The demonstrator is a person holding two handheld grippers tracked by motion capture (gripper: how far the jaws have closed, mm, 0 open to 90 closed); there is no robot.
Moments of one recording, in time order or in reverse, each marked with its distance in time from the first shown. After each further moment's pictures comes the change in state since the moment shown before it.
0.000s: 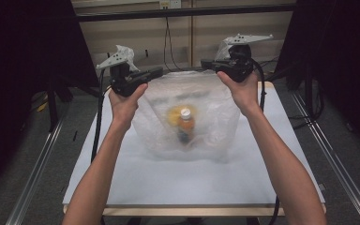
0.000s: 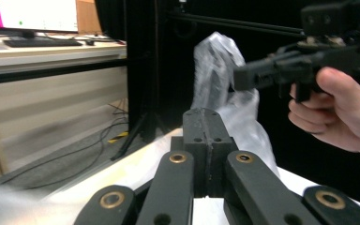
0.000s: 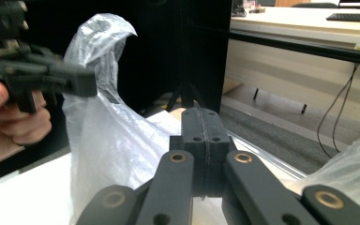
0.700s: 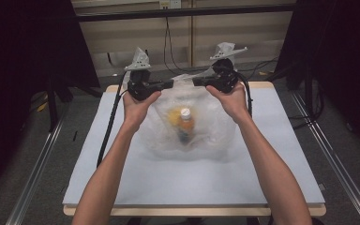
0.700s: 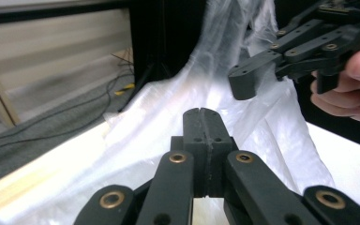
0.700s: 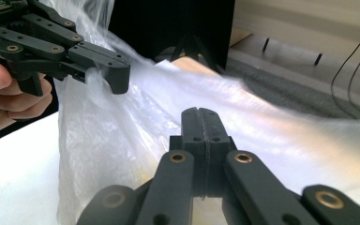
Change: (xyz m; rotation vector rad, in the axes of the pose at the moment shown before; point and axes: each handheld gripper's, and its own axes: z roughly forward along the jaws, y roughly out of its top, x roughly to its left) left arm 0.005 -0.039 0.042 0.236 0.012 0.020; right arm -0.003 -0.041 0.044 0.200 0.018 0.036
